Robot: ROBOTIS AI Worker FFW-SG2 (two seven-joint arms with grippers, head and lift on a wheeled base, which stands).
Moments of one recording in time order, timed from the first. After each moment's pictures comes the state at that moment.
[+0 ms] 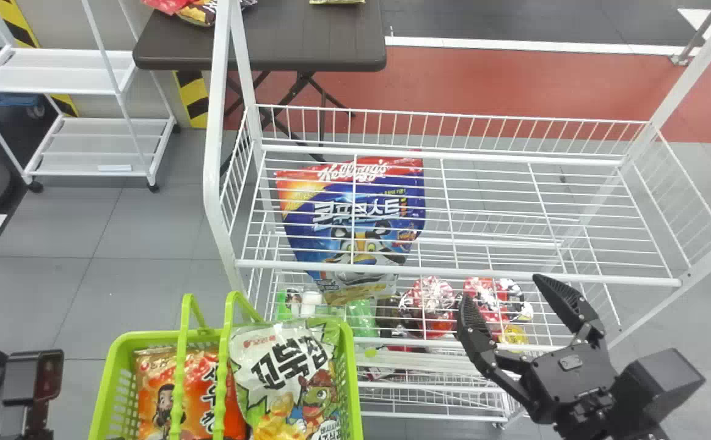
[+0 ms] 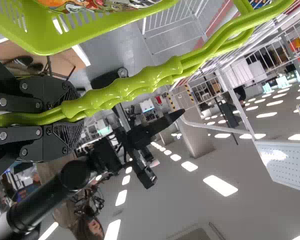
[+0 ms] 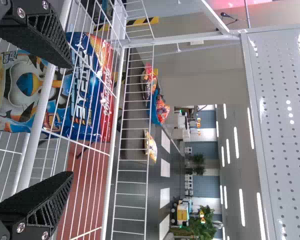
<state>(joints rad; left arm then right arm) 0.48 0.24 0.27 -1.89 0.31 1.03 -1.57 0.67 -0.01 -0.03 -1.97 -0.03 -0.17 0.33</state>
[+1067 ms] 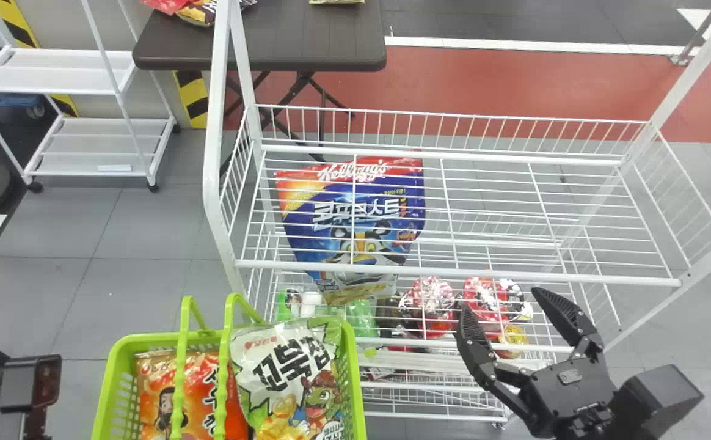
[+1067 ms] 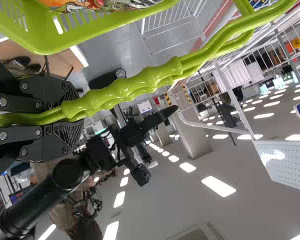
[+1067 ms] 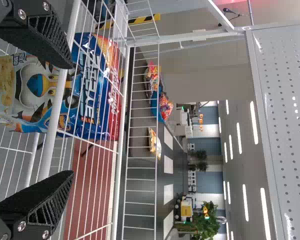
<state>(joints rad) 0.50 0.22 0.28 -1.91 0.30 1.03 -1.57 0.70 0.00 -0.03 -1.97 -0.04 -0.18 0.33</state>
